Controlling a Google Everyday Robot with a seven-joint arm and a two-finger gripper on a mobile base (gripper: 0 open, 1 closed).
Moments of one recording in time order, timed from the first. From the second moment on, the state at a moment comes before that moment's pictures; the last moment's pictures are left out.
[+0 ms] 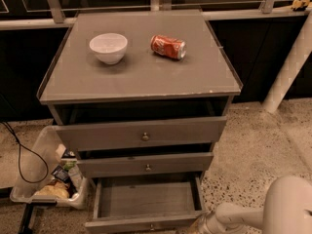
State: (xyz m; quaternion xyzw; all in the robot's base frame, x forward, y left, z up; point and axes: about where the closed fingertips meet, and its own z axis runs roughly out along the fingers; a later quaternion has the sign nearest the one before) arm 0.402 -0.187 0.147 -0.46 0.85 0.20 0.15
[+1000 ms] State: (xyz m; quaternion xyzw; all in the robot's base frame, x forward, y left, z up) arm 0.431 -0.171 0.146 -0.47 0.83 0.23 0.17
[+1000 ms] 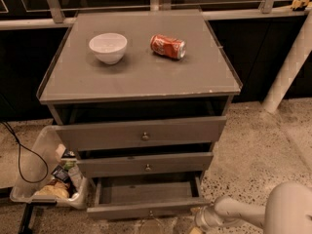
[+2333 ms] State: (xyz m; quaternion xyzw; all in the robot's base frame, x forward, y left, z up) arm 0.500 -0.131 0.188 -0.52 0.78 0.22 0.25
